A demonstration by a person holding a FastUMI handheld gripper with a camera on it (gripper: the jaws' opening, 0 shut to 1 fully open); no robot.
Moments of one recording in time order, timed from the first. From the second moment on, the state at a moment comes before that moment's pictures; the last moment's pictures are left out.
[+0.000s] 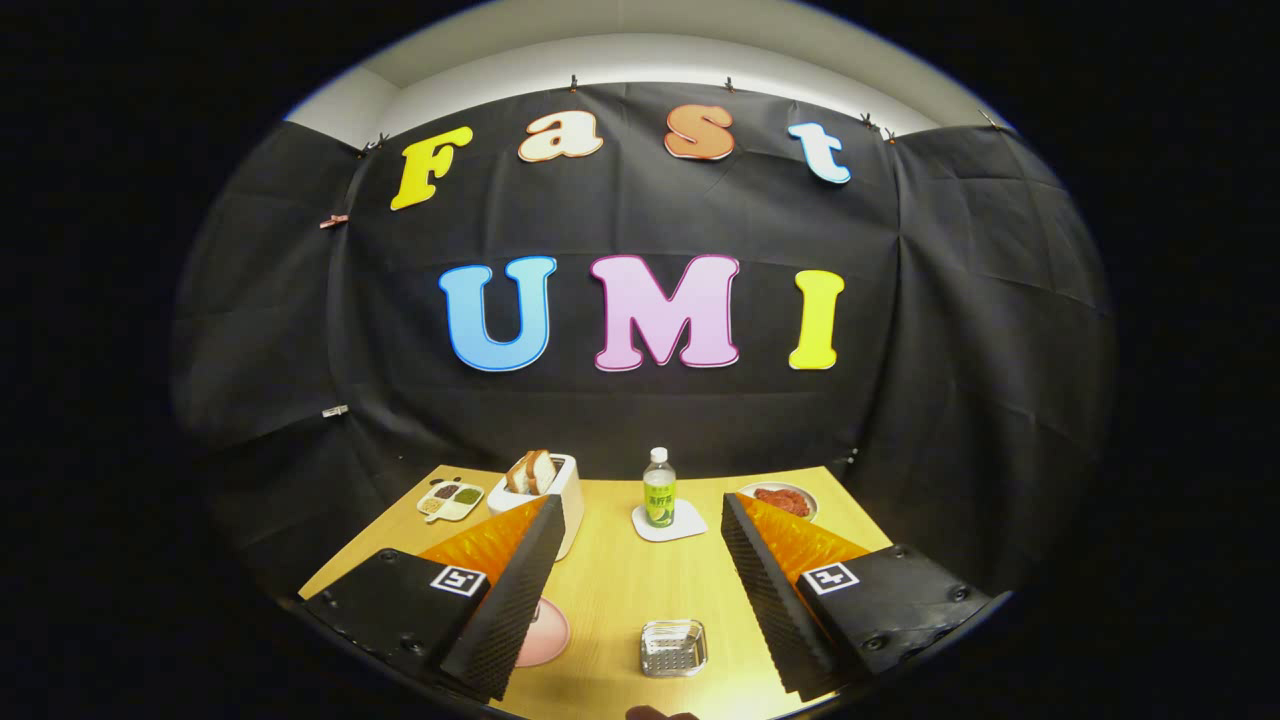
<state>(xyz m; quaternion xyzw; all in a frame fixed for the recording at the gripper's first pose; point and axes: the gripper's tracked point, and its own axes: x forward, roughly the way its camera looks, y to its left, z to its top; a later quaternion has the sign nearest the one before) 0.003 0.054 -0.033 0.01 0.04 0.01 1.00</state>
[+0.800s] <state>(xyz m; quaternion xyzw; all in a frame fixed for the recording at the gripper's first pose) 0.038 0.180 -0.245 -0.04 0.33 0.09 0.94</state>
